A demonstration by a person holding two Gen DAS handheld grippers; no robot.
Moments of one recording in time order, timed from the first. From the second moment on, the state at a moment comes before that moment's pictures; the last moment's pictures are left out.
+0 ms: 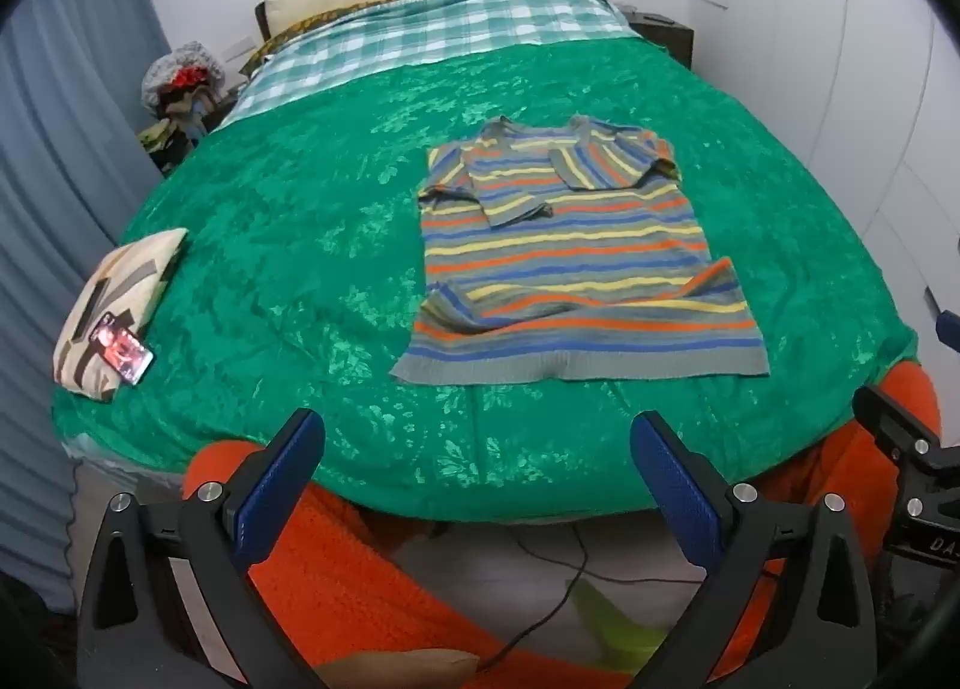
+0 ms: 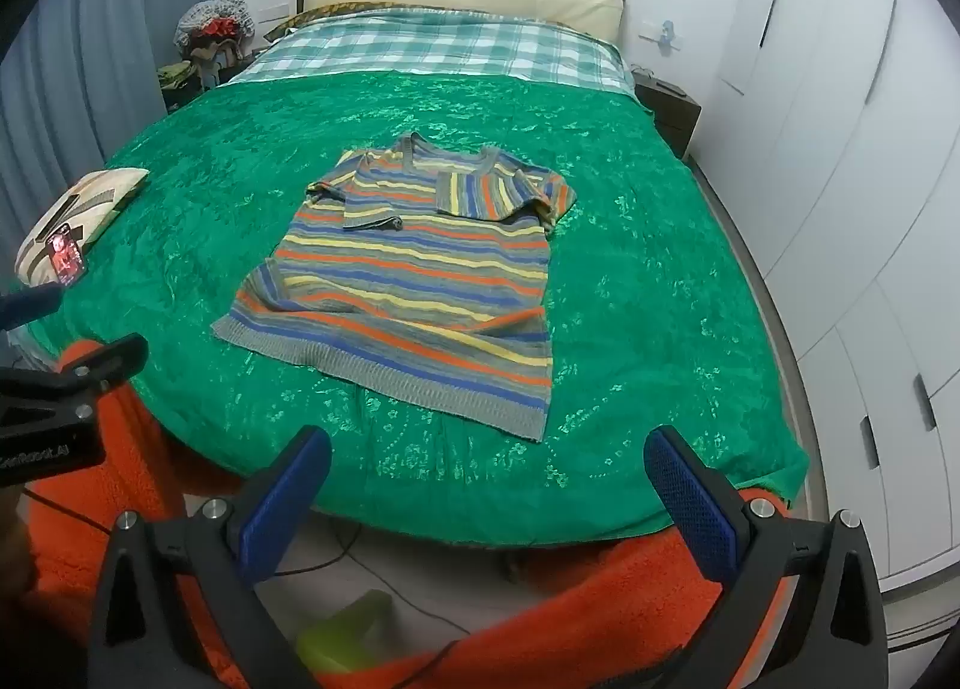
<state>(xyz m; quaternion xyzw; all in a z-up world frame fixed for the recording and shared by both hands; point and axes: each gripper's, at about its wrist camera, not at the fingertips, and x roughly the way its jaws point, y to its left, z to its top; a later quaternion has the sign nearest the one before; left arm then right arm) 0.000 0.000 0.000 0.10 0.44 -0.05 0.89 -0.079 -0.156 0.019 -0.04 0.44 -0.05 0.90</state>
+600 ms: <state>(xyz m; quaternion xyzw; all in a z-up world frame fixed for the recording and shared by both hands) 0.007 0.008 -0.005 0.10 0.45 -0.04 0.88 -0.076 -0.155 0.019 -0.06 0.44 -0.07 0.89</state>
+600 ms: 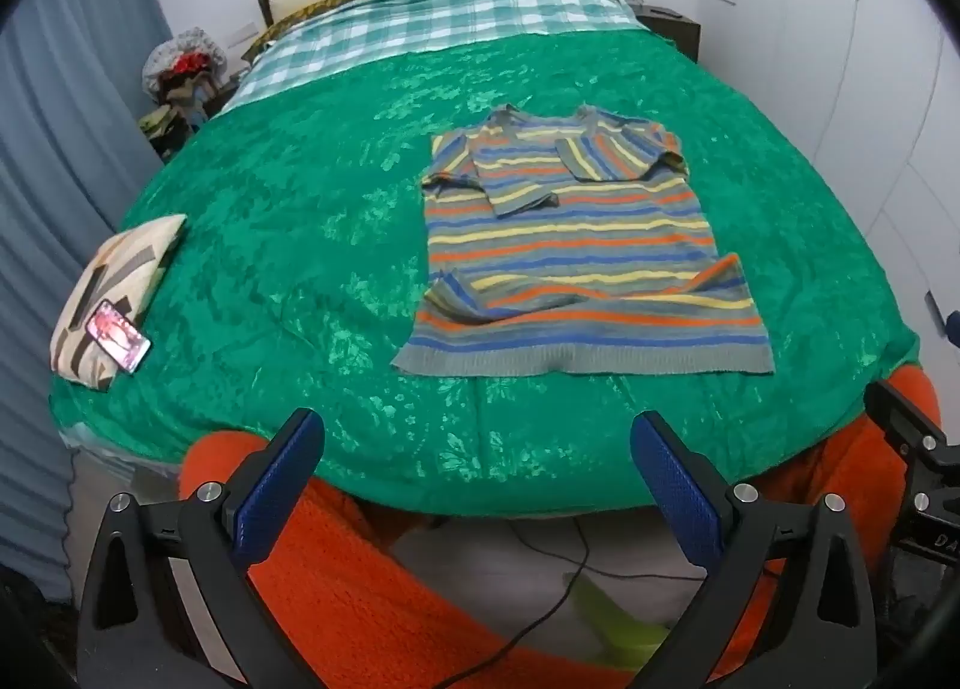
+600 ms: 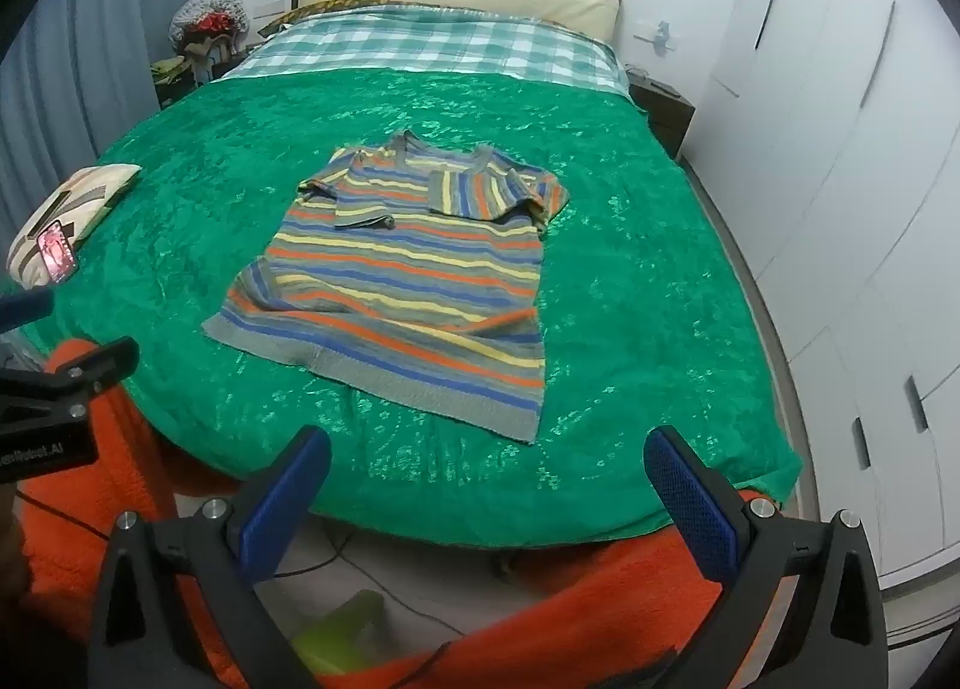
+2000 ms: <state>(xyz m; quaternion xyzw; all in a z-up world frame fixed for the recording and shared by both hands) 0.001 0.002 -0.010 0.07 0.47 -0.12 0.87 -0.075 -0.161 0.015 -0.07 0.44 -0.11 0.89</state>
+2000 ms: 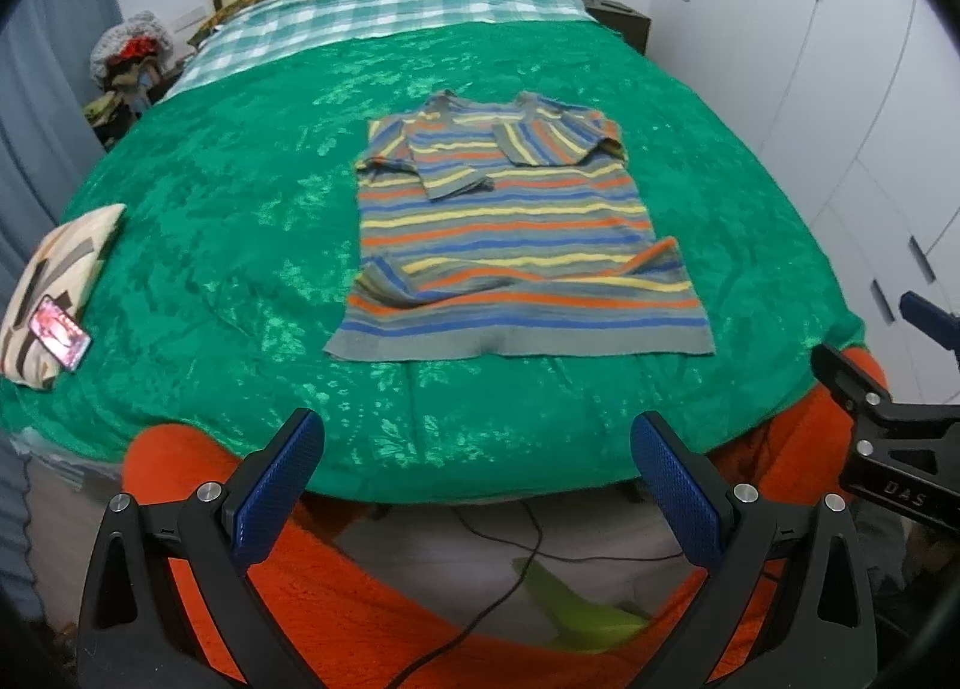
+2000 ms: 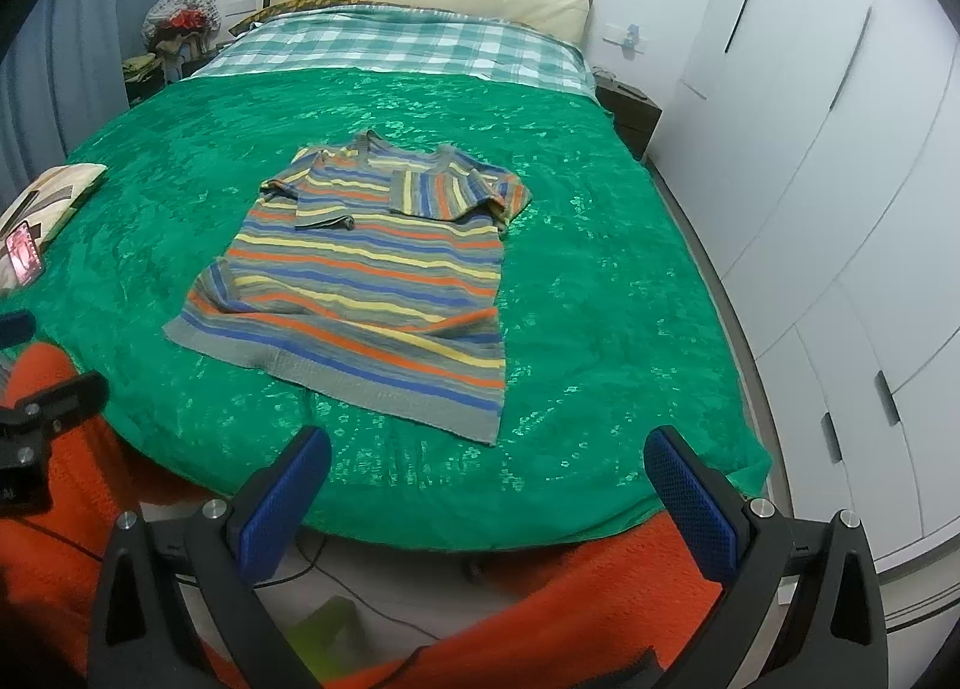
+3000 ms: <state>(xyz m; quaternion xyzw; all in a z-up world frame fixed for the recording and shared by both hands) 0.001 0.003 -0.011 0.09 0.47 -0.10 0.87 -0.073 -0.164 0.013 -0.07 0.44 -0.11 0.89</state>
